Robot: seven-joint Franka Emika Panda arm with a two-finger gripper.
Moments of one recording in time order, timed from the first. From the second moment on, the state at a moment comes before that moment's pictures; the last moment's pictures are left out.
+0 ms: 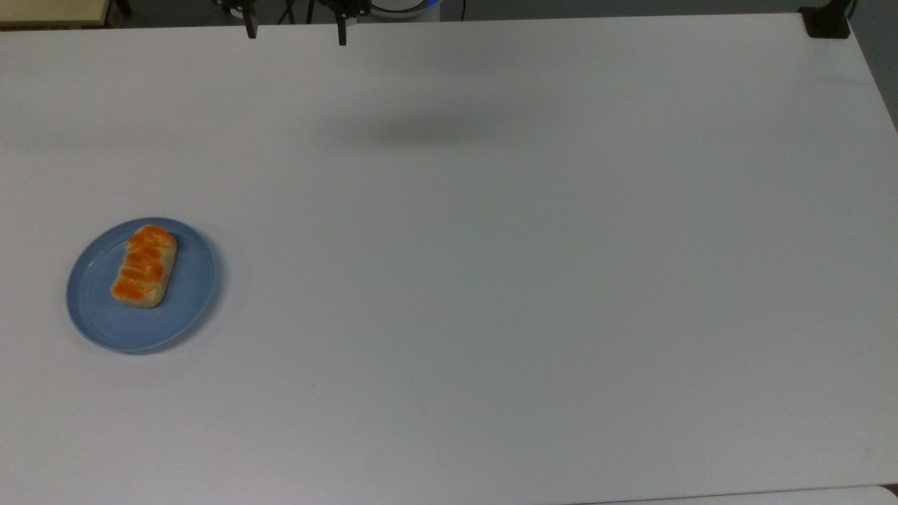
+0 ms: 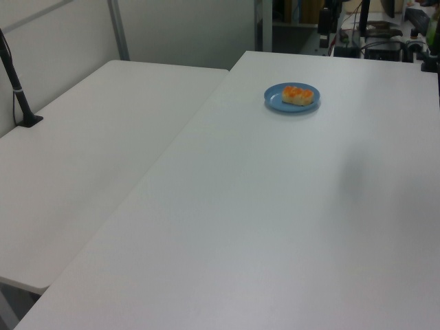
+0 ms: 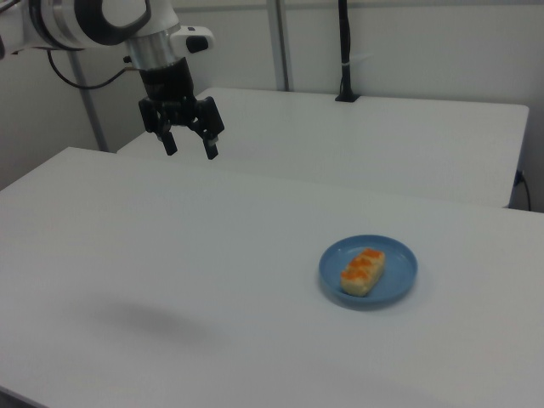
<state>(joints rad) -0.05 0.03 0.01 -1.56 -0.09 1.63 -0.06</state>
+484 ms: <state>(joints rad) -0.11 0.03 0.00 -1.56 -0.13 1.70 -0.06</state>
